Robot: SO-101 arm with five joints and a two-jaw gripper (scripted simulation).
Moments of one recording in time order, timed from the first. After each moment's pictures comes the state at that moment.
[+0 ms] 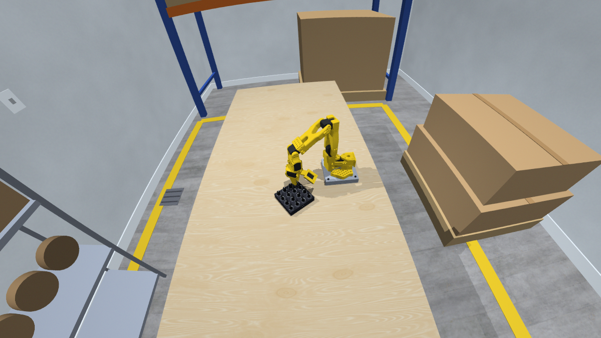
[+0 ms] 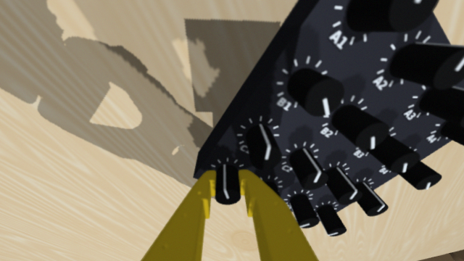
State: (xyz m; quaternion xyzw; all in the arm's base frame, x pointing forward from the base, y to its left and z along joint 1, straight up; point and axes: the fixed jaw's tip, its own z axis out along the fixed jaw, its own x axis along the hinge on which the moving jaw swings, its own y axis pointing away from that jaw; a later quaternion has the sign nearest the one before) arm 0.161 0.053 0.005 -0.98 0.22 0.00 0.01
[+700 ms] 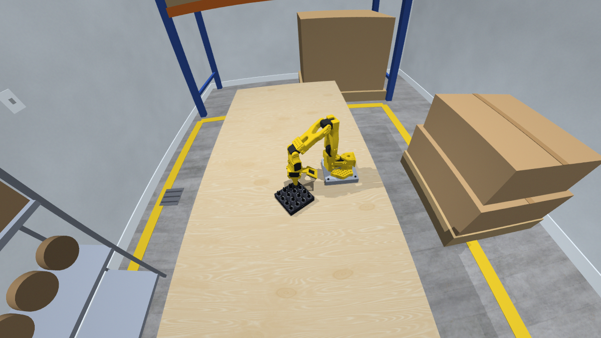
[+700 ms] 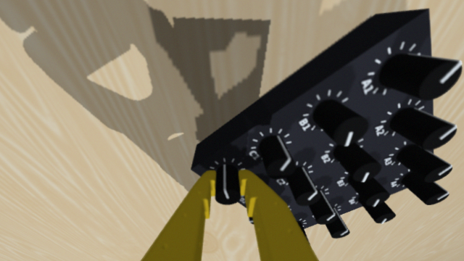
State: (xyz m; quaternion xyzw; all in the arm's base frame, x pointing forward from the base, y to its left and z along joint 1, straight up) arm 0.163 0.052 0.005 -1.00 0.05 0.00 0.00
